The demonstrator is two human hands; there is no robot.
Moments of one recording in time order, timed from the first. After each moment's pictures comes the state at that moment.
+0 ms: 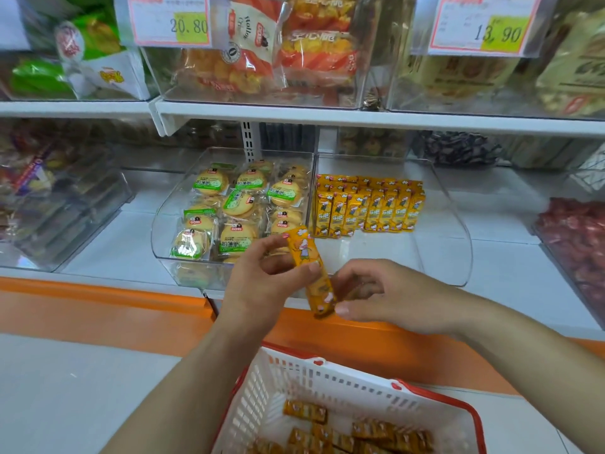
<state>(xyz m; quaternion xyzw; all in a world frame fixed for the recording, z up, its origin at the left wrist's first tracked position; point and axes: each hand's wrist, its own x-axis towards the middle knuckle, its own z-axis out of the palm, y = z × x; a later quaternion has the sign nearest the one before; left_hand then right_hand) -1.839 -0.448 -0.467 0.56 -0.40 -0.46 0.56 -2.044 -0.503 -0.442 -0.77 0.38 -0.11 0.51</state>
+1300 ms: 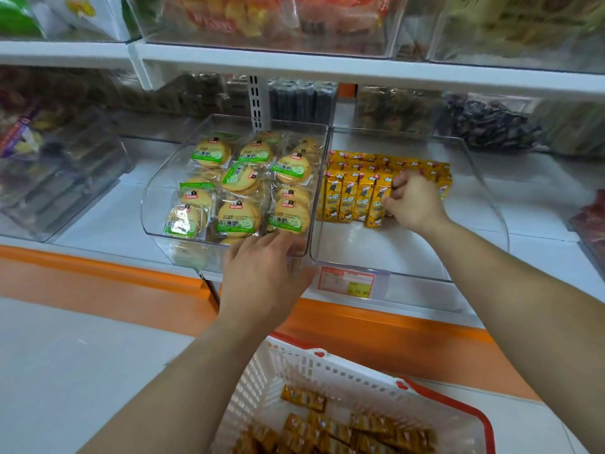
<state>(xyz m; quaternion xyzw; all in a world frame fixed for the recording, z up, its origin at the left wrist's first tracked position) -1.834 -0.476 -0.508 0.73 -0.62 -0.03 0.28 -2.043 -0.699 -0.525 -0.71 0.61 -0.29 0.19</state>
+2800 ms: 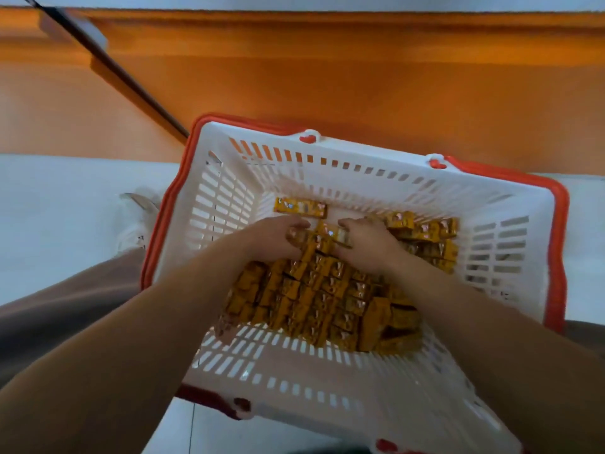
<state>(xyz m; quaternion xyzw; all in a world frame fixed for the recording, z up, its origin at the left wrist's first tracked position) -1.848 -0.399 -0.824 0.63 -0.57 -0.52 -0.10 -2.067 -0.416 -0.865 -0.77 0.52 0.15 0.34</state>
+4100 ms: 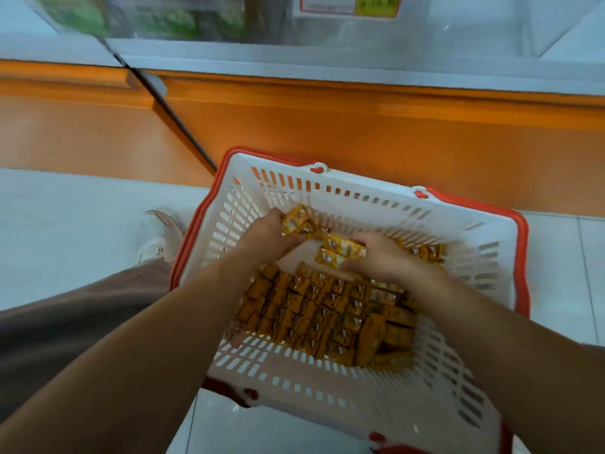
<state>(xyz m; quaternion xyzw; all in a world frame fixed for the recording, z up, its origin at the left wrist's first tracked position) -1.839 -0.401 -0.796 0.76 -0.52 -0.40 0.02 -2.073 -0.426 -0.787 -0.63 0.57 0.09 0.51</state>
